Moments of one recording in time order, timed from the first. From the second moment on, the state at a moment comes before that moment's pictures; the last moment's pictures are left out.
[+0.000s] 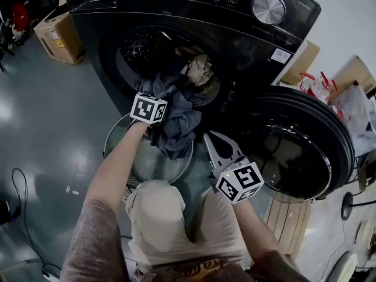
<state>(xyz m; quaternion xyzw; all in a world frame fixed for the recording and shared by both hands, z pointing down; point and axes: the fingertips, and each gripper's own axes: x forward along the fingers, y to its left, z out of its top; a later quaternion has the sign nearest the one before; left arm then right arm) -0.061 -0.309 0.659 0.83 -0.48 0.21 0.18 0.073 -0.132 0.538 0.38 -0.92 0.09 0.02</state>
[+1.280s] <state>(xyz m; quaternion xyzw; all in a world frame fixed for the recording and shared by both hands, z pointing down) -0.090 -0.168 0.624 0.83 -0.50 0.20 0.15 0.080 -0.131 0.542 0.37 -0.92 0.10 0.02</state>
